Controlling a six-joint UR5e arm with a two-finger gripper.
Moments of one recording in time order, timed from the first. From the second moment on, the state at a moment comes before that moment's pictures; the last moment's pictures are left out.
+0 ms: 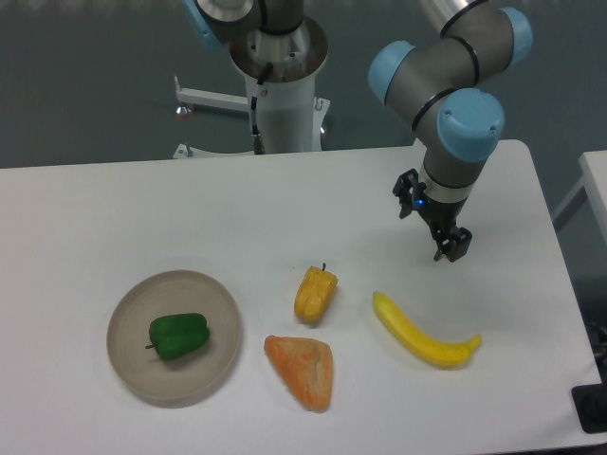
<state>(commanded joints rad) 2.43 -1.99 -1.43 -1.29 1.57 1.60</state>
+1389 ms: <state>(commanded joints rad) 1.99 -2.10 -1.33 -1.23 1.44 1.07</state>
